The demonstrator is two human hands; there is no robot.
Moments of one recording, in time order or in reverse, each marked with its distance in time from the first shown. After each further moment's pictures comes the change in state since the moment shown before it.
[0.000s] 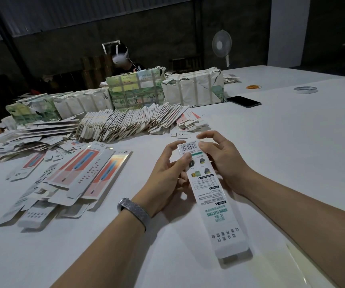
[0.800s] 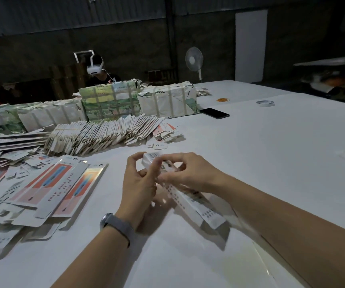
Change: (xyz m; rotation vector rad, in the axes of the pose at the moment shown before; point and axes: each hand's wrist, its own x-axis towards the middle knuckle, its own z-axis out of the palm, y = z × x) left_hand 0.002 -0.003 0.002 0.091 0.291 0.156; right_hand -0.012 -0.030 0.006 -0.641 -0.150 0.048
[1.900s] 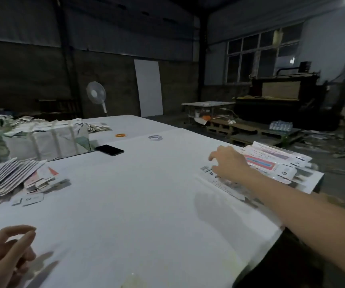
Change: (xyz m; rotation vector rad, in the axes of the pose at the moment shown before) left_hand 0.022 -0.055 -0.006 0.306 -0.283 -0.043; right_hand -0.178 0.109 -0.296 -1.133 0.523 0.621
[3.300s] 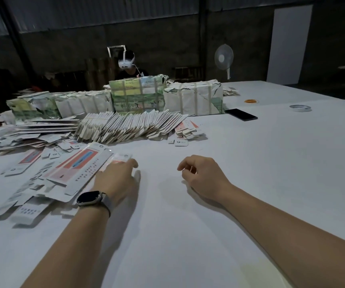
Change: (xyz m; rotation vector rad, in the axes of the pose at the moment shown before) left_hand -0.022 0.038 -0.098 1.192 0.239 -0.221; right_hand -0.085 -0.380 0.052 1.023 -0.239 -0.699
